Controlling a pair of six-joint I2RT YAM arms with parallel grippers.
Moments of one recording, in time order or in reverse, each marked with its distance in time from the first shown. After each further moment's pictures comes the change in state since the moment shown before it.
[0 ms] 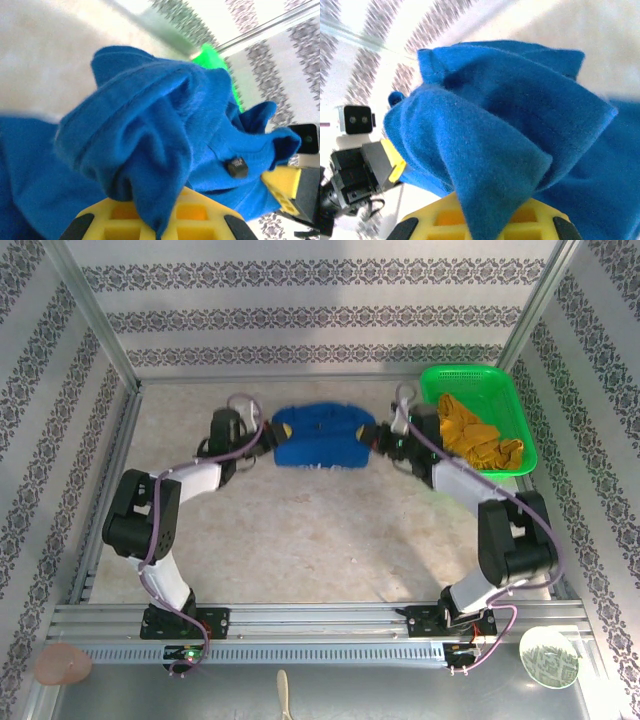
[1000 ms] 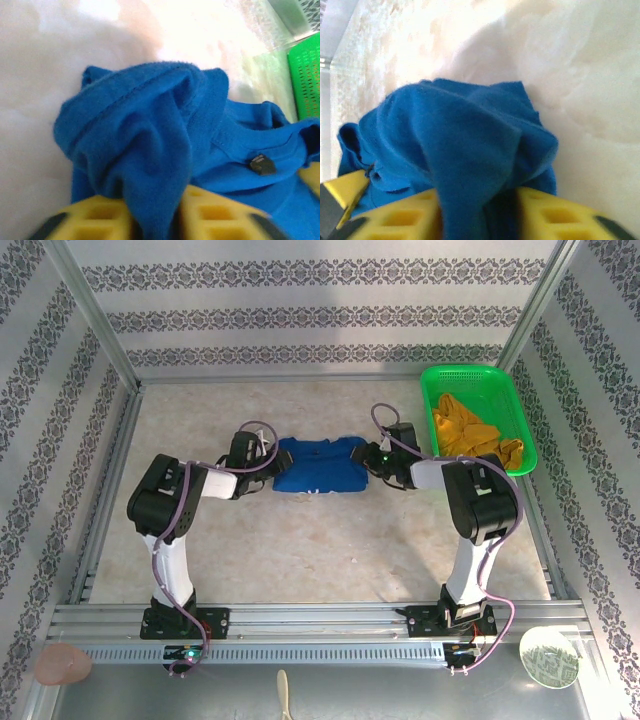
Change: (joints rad) left arm -0.049 0.215 0.050 -0.046 -0.242 0.077; right arm 0.002 0.353 0.124 0.030 0.156 0.009
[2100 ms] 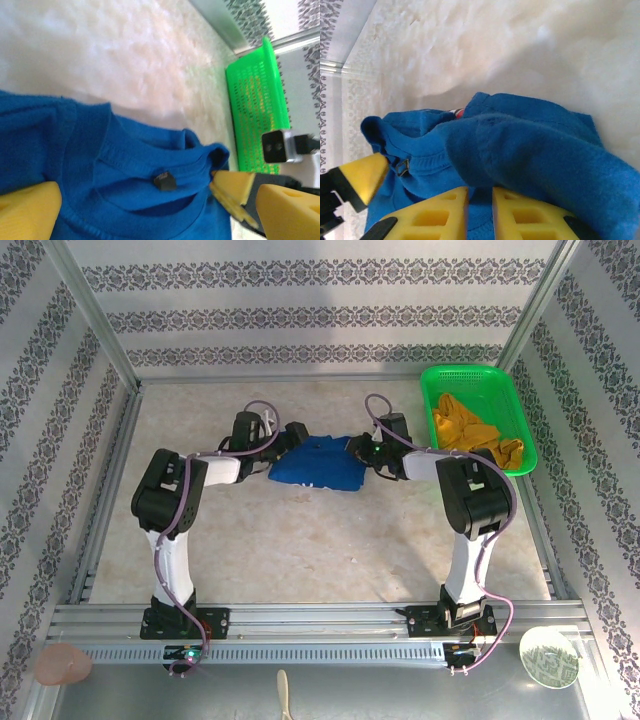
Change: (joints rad) left arm 0.000 0.042 0.195 -0.026 0.137 -0.104; right arm 0.032 0.058 0.109 -0.026 0.005 0.052
